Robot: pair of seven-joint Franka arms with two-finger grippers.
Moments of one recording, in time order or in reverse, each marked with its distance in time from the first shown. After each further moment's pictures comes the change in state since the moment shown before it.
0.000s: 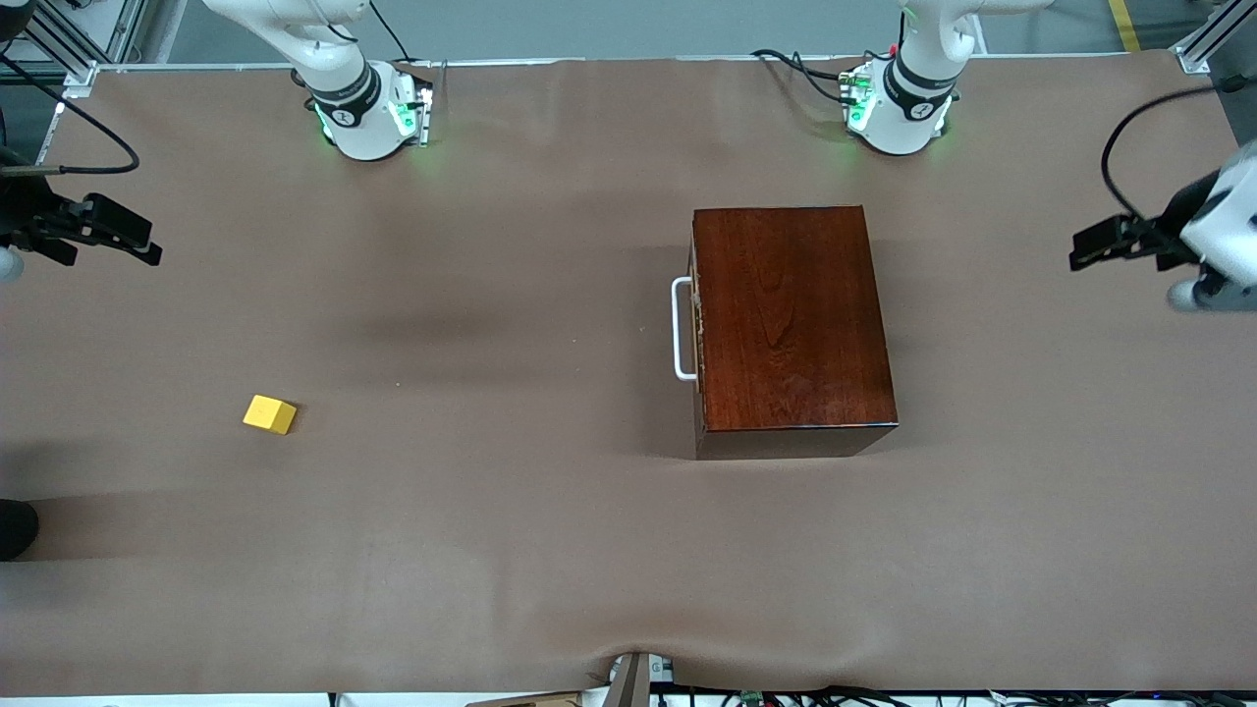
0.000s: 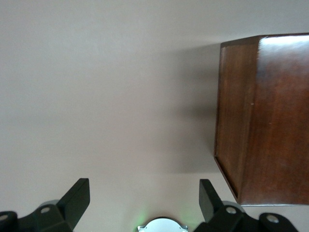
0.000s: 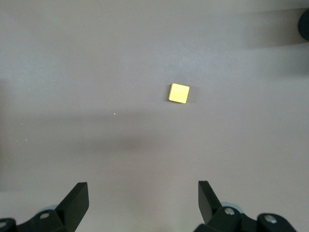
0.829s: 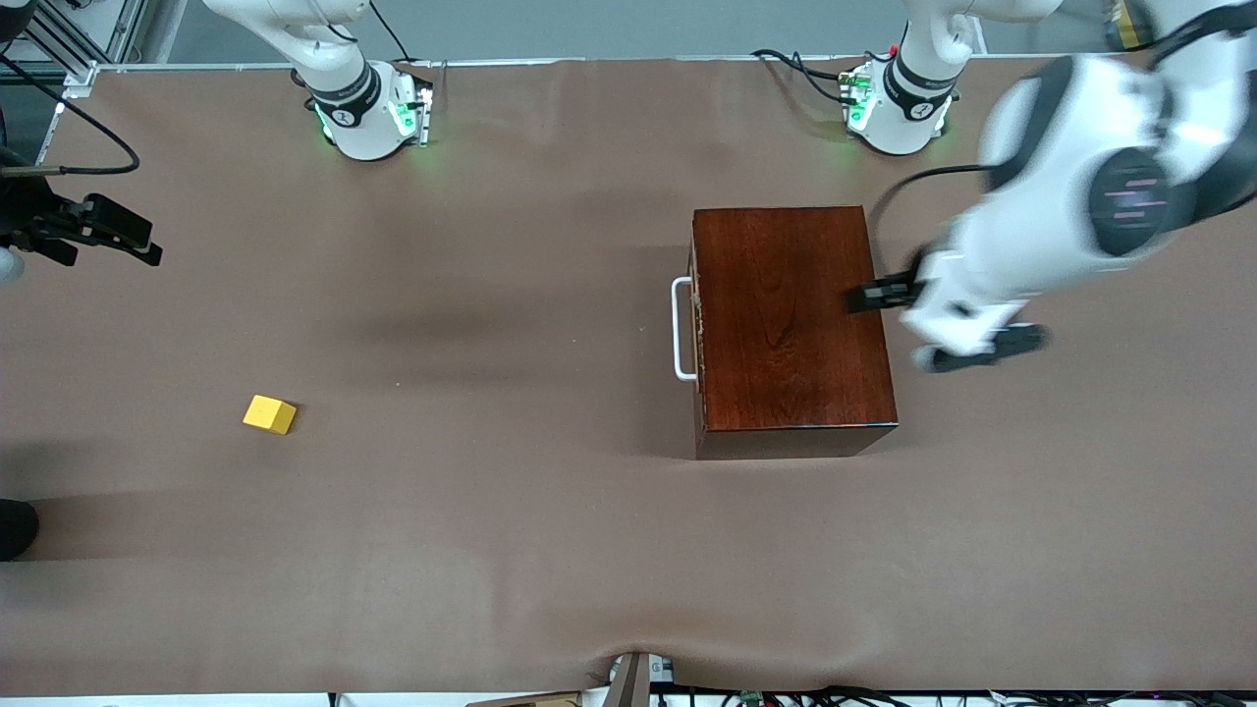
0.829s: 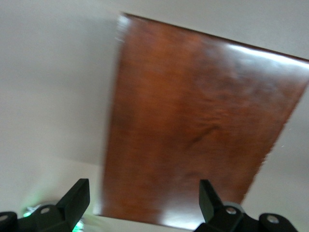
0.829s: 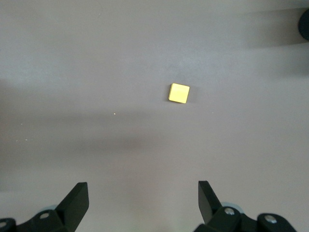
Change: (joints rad) left arm -0.346 0.199 -0.051 0.086 -0.154 0.092 -0.664; right arm 0.000 0.001 0.000 0.000 0.000 0.000 0.000
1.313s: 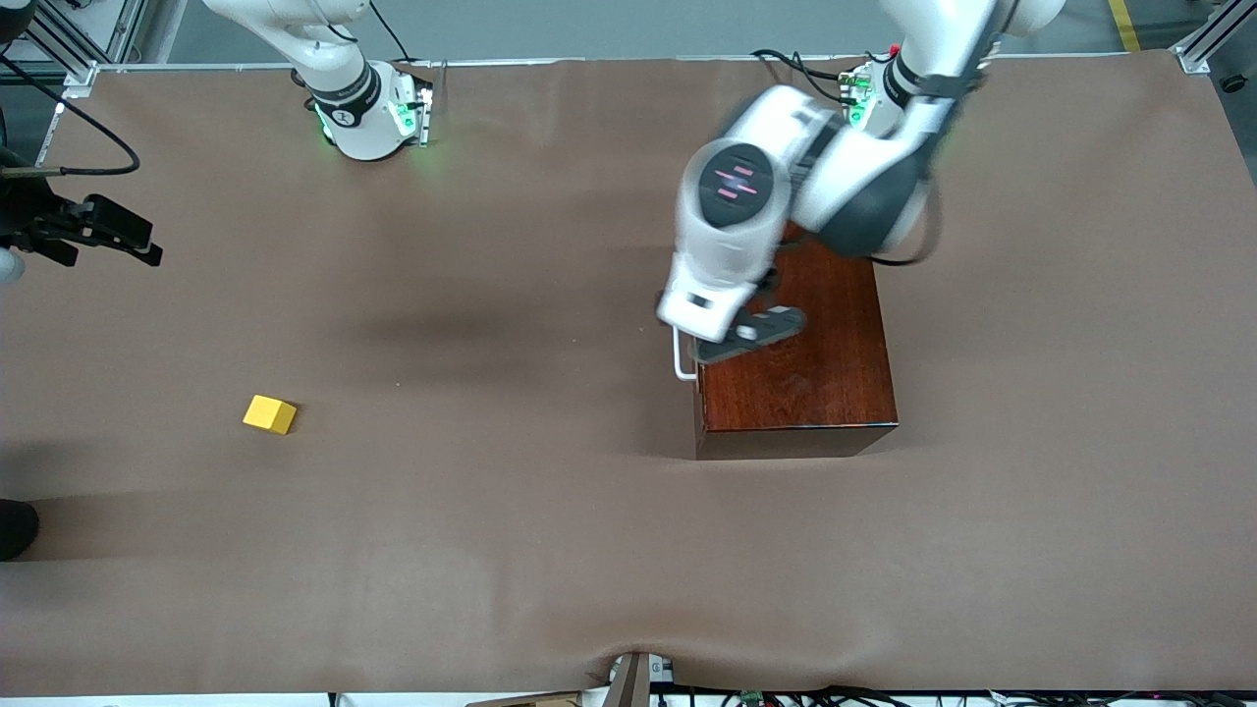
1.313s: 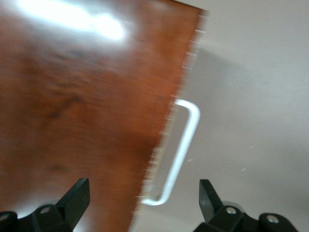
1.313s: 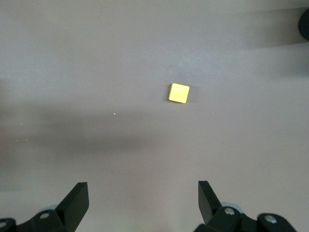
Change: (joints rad) left arm -0.343 0.220 0.004 0.135 0.154 0.200 -0.417; right arm 0.000 0.001 0.000 0.000 0.000 0.000 0.000
